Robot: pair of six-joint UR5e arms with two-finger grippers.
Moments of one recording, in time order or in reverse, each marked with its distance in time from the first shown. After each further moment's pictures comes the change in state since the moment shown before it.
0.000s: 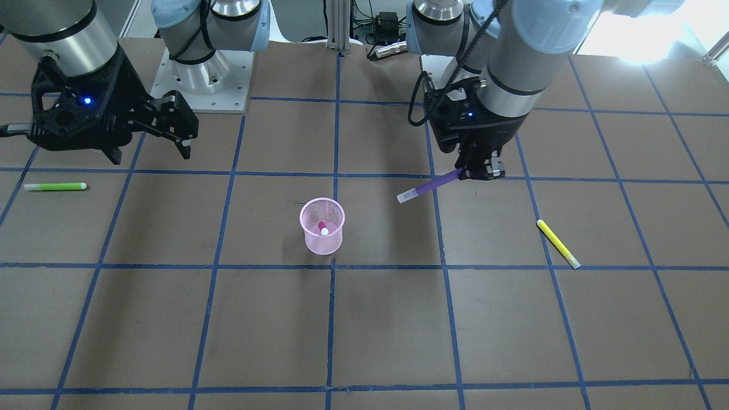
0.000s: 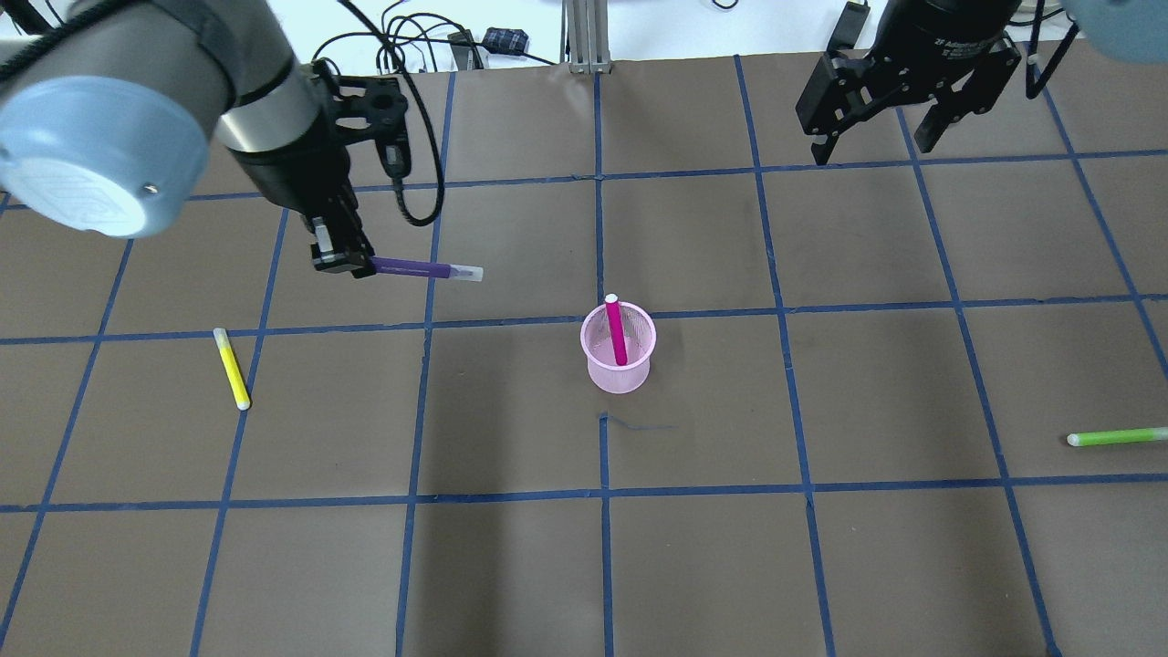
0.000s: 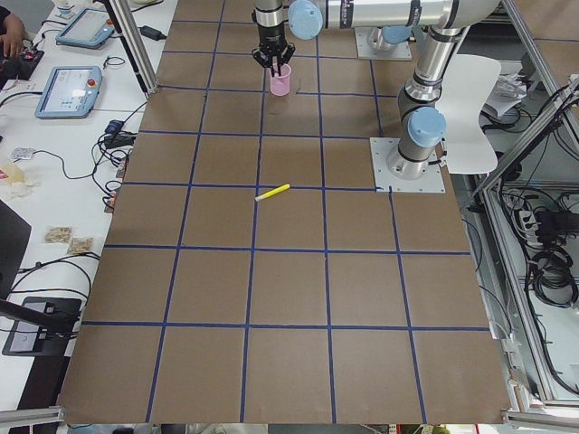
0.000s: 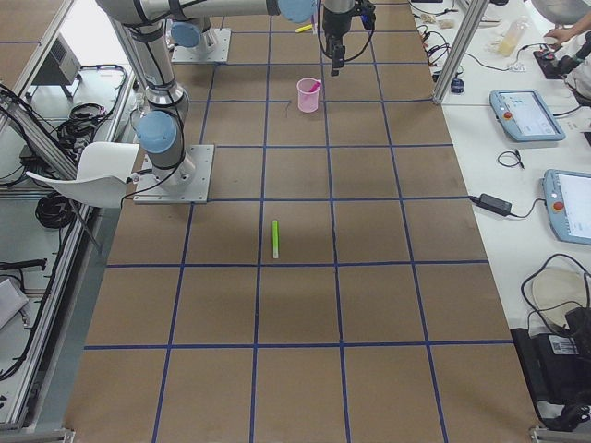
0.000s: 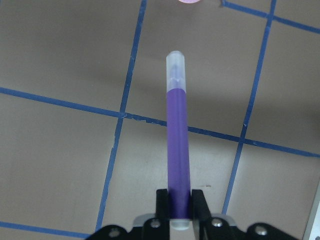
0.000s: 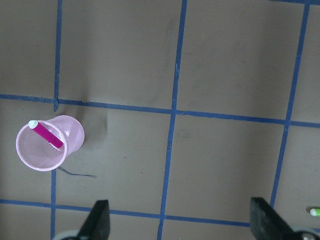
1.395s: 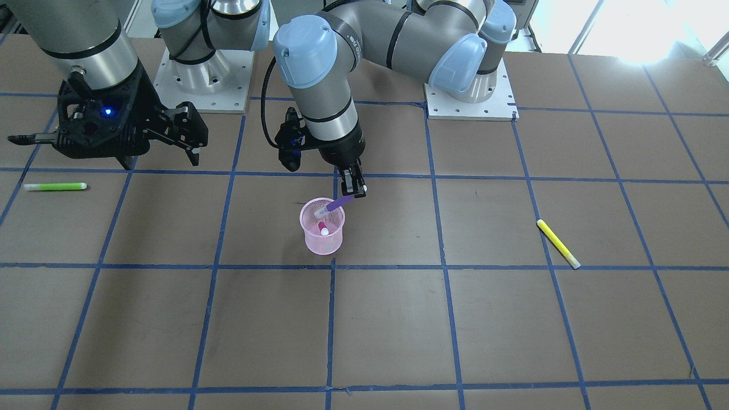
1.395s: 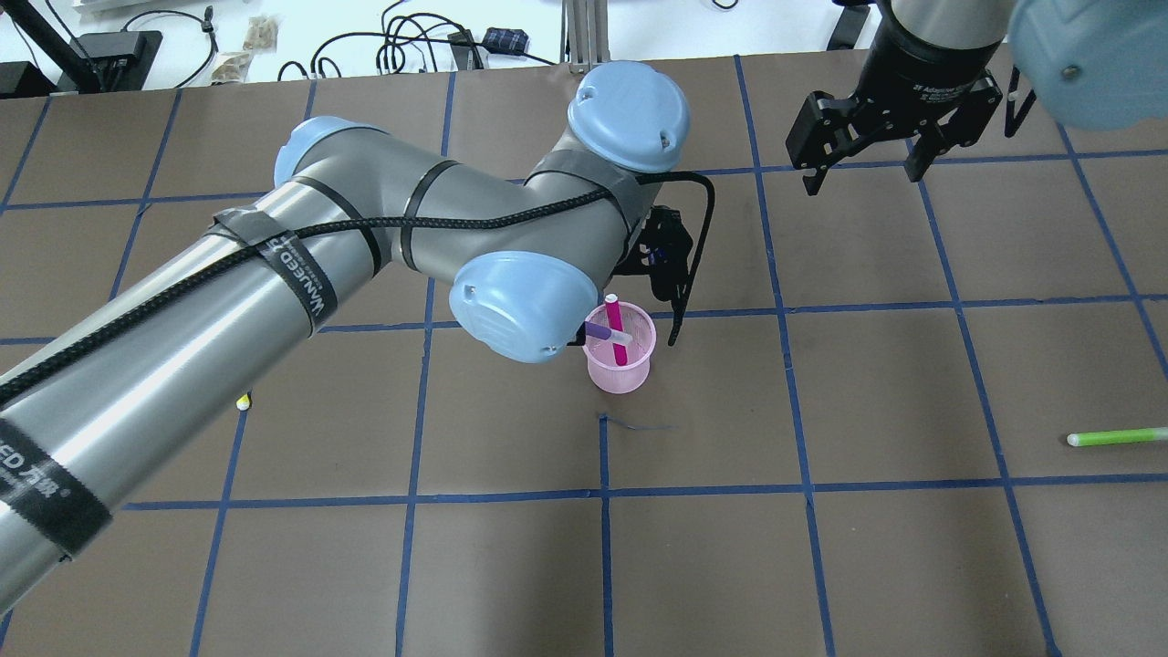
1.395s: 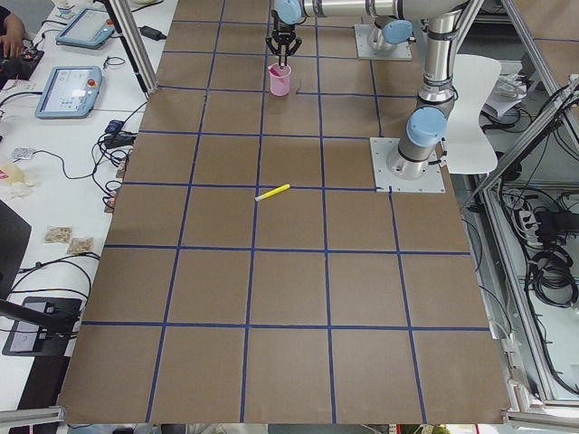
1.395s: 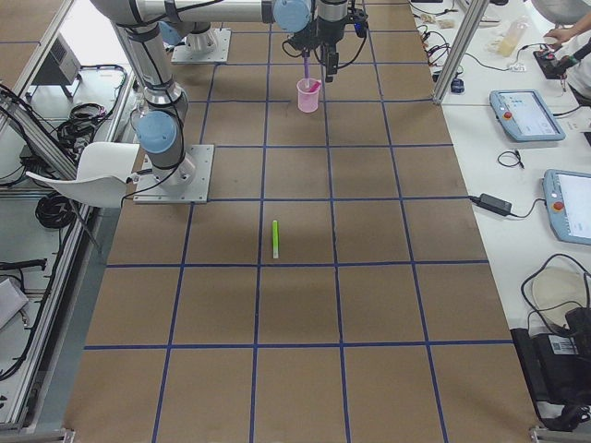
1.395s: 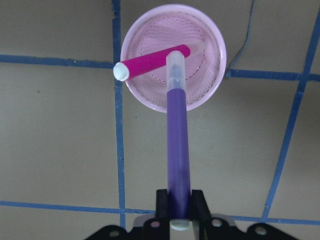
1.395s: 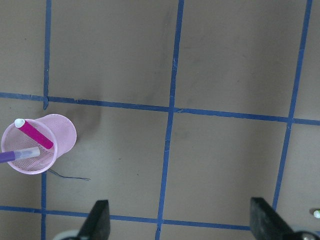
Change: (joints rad) left arm -0.397 -0.219 0.010 0.175 0.223 -0.241; right arm 0.009 -0.012 0.074 -0.076 -0.016 0.004
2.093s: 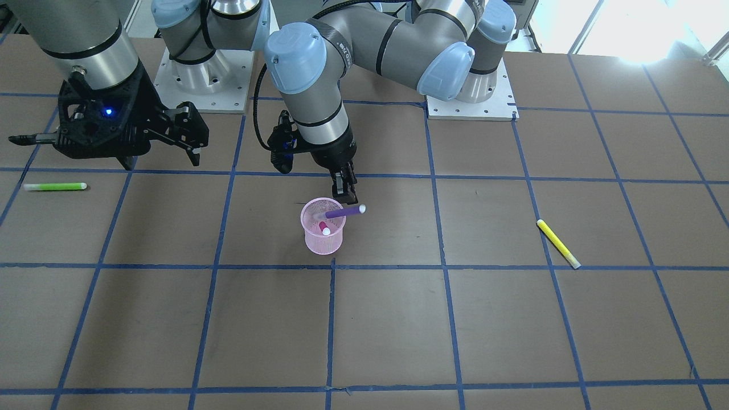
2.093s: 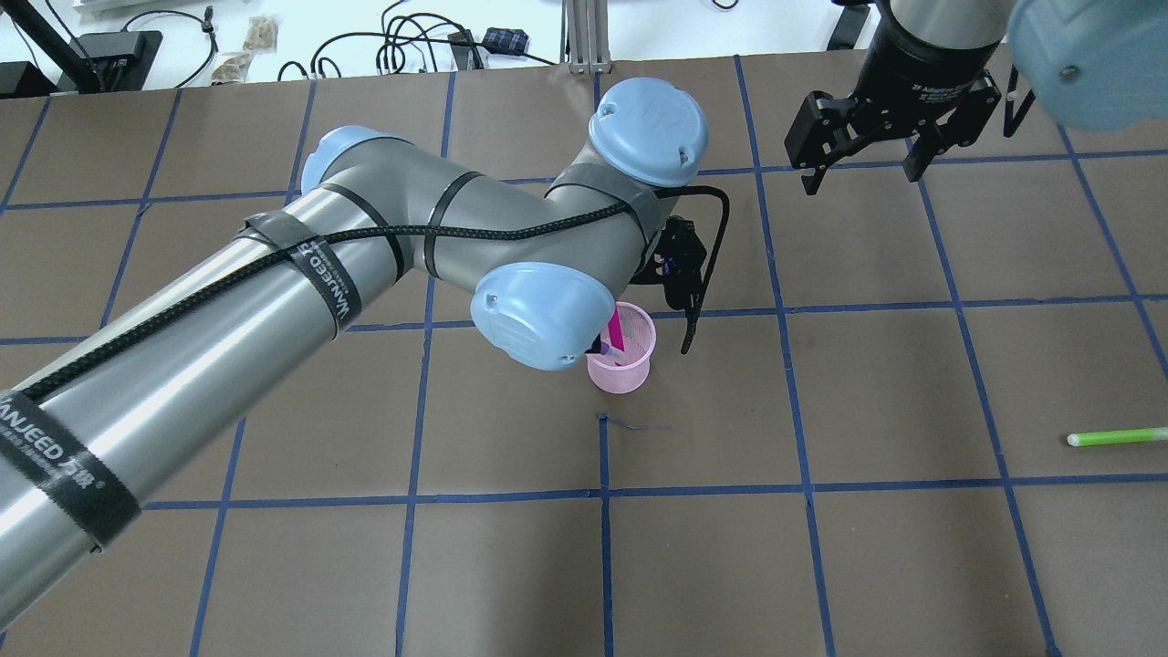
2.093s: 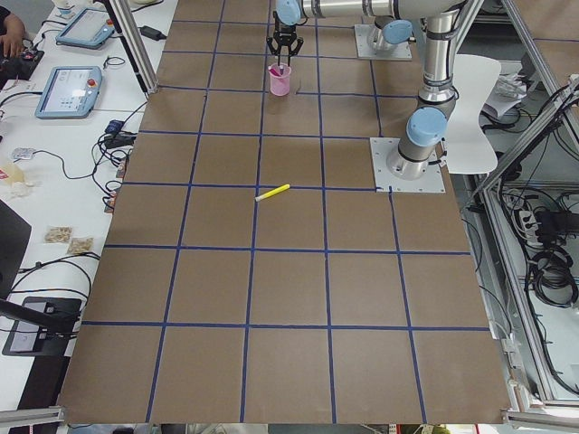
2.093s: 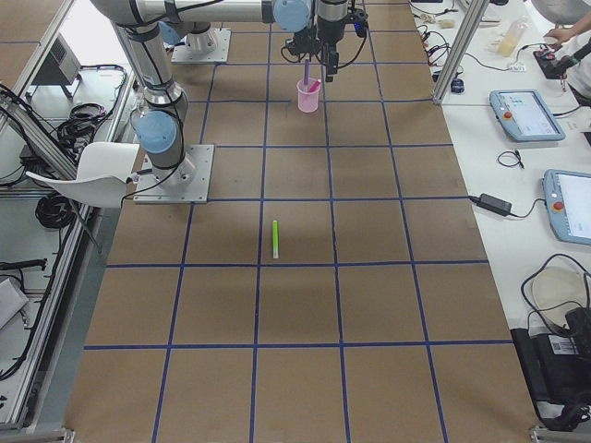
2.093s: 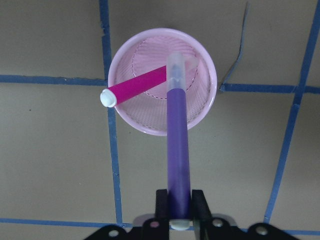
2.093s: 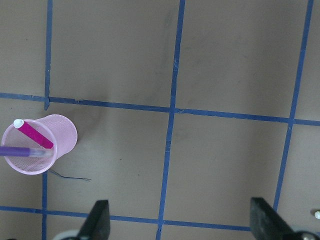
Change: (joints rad) left arm -0.014 -0.019 0.001 0.016 -0.007 -0.011; right arm 0.001 0.001 0.000 -0.002 0.003 0.000
